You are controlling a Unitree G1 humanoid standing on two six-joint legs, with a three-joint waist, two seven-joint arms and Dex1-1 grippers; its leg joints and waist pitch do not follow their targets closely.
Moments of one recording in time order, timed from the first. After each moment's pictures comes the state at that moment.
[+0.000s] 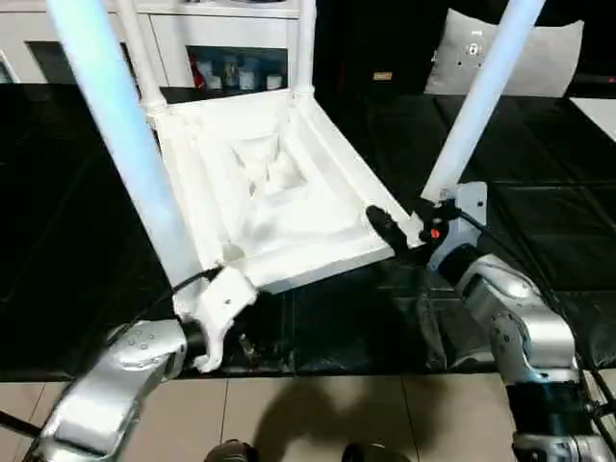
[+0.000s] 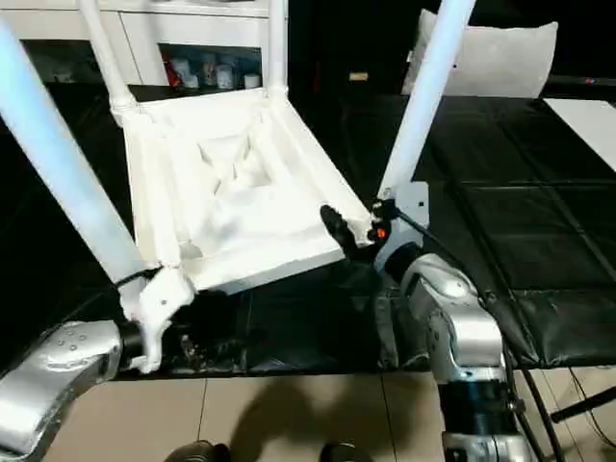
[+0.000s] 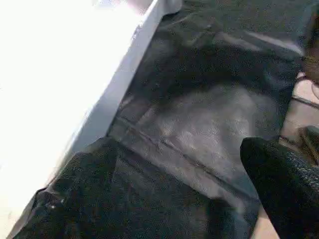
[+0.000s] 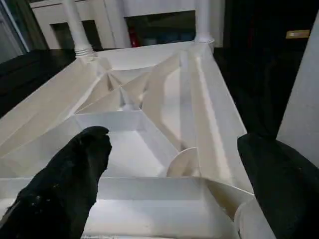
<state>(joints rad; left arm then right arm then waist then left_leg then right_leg) -0.01 0.49 -0.13 -0.31 -0.18 0.56 -0.85 -0.34 -0.21 -0.07 0.07 0.30 0.41 0.42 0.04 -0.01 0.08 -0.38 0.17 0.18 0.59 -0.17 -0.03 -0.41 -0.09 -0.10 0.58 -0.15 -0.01</state>
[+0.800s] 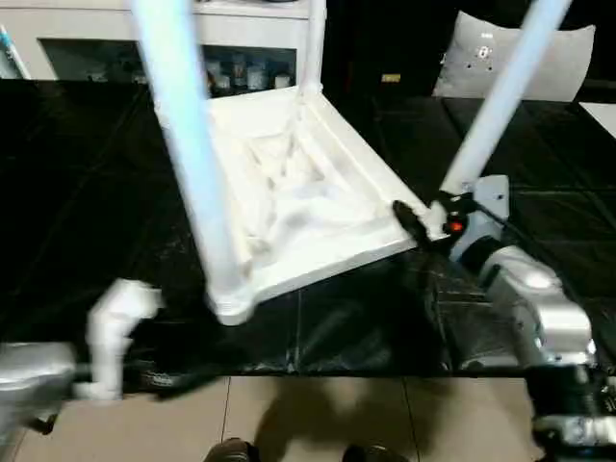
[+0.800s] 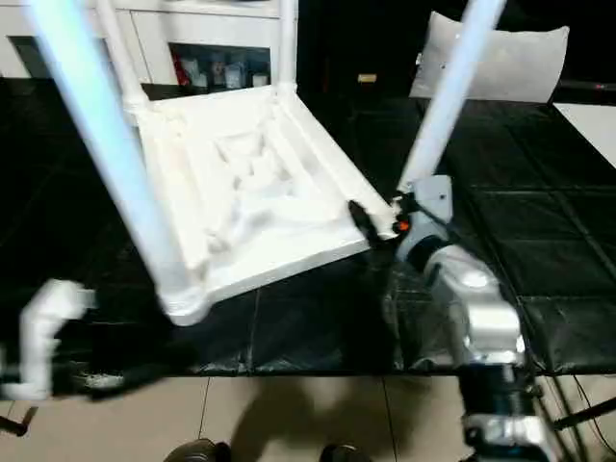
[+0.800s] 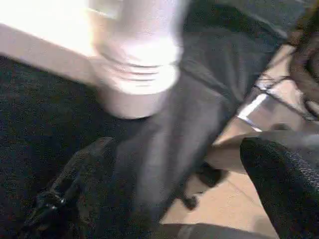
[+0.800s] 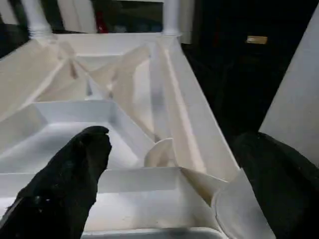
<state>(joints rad) 0.16 0.79 0.25 -0.29 -0.44 0.65 -1.10 -0.41 -0.33 -0.11 0.26 0.25 0.30 0.43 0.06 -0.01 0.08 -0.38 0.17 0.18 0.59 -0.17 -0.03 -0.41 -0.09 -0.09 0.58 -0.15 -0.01</state>
